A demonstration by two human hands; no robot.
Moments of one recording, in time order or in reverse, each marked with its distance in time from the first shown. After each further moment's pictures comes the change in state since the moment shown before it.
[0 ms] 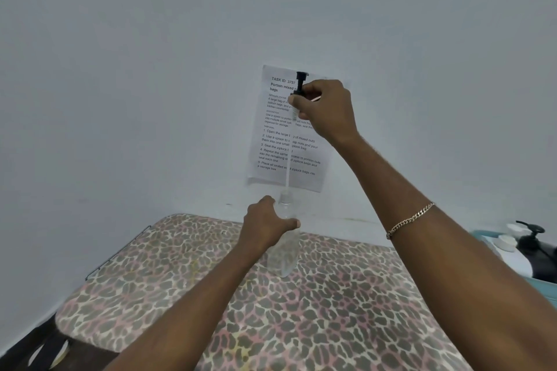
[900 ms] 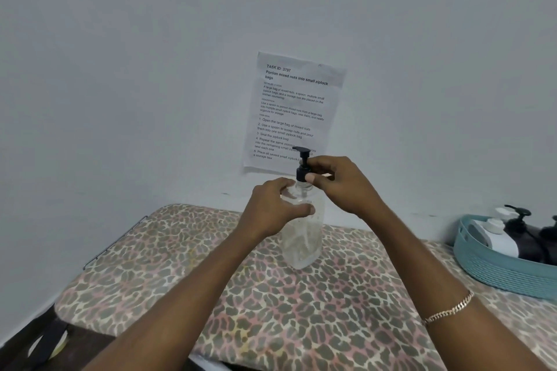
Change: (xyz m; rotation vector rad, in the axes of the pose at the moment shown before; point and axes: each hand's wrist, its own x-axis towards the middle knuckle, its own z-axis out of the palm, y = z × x) left_hand -0.018 0.020 -0.011 -0.139 -0.034 0.237; right_hand -0.123 0.069 -0.029 -0.089 -0.375 0.115
